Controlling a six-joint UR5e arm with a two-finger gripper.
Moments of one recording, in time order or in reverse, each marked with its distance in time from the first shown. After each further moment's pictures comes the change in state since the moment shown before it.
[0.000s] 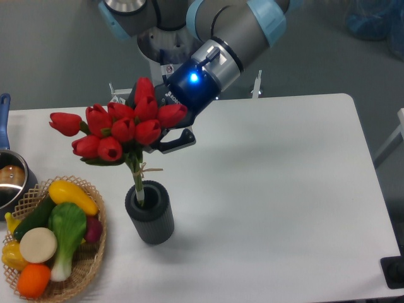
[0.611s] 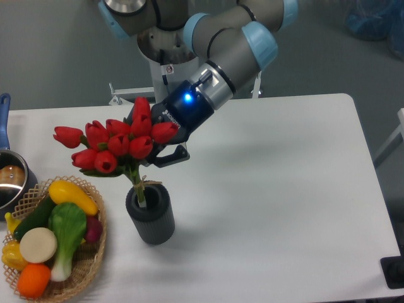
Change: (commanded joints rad) arm -0.028 -0.048 -0.015 0.000 -0.002 0.100
